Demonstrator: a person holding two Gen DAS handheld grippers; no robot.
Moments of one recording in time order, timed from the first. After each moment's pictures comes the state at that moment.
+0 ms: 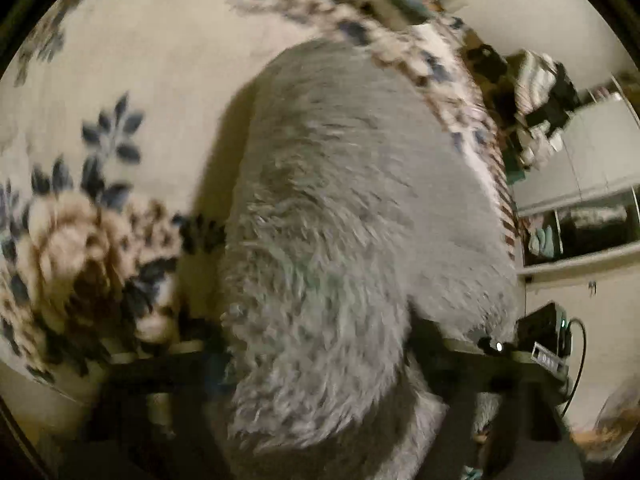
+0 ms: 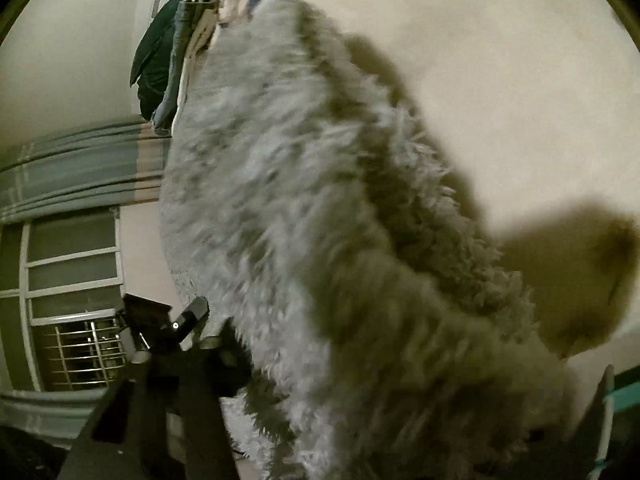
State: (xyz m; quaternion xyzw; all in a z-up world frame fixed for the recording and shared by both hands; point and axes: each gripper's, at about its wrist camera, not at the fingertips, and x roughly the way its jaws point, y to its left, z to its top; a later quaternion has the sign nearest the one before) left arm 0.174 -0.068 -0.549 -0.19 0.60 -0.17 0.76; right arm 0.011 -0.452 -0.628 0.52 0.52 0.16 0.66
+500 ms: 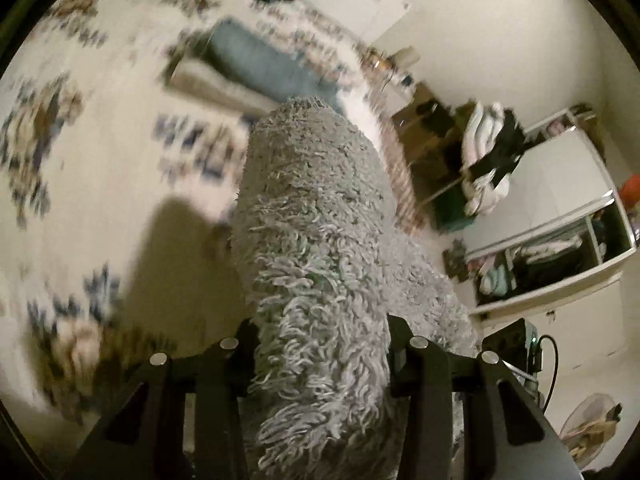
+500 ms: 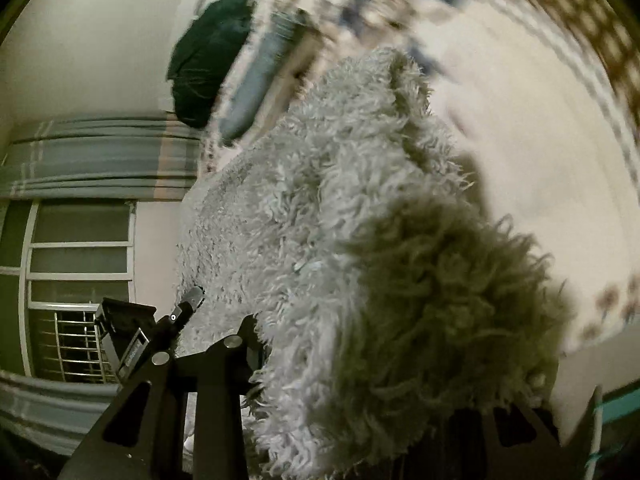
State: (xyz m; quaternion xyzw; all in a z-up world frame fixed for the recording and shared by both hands) left arm 0.258 -0.059 -0.401 -0.25 0.51 -0.21 0.80; right arm 0.078 -0.453 -0.454 0.49 0.48 0.17 0.71
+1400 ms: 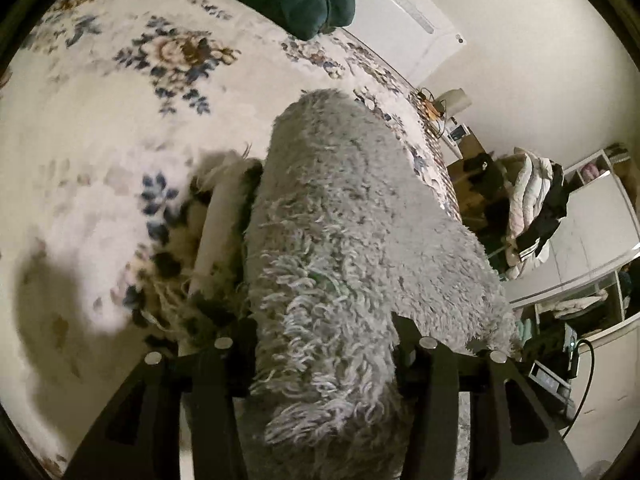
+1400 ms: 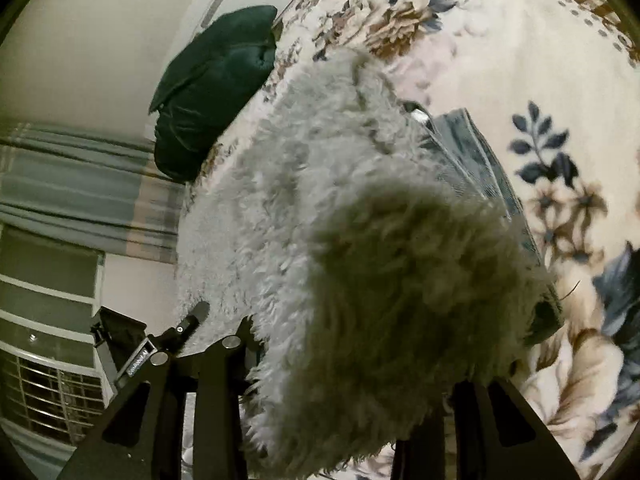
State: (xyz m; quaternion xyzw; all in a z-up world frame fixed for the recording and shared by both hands) left arm 0.662 0.034 -0.494 -0.25 0.51 -0.17 0.81; right arm 0.548 -0.375 -0.454 0.43 0.47 0.13 0.77
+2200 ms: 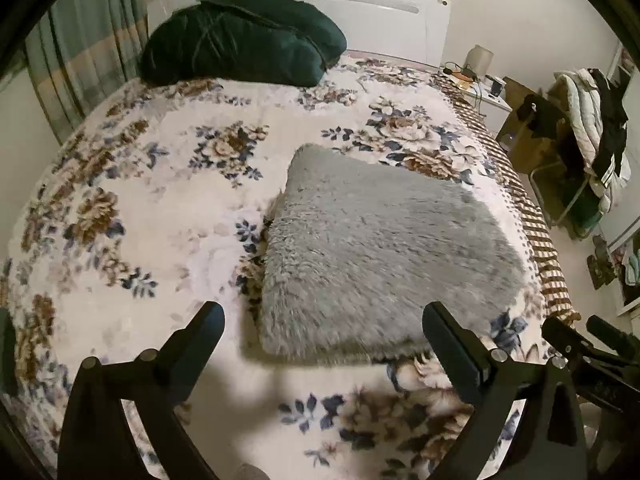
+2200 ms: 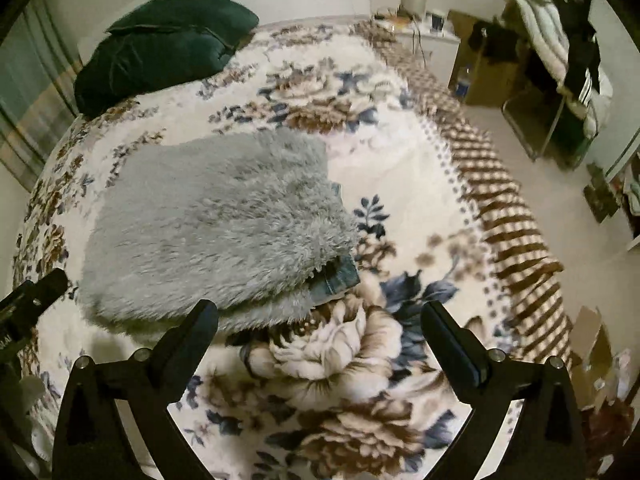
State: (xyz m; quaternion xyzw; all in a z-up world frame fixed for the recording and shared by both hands) left arm 0.549 -0.033 -0.357 0.01 0.48 -0.04 0.88; right arm 0.433 -0.349 -0.290 0.11 0.48 -0.09 0.87
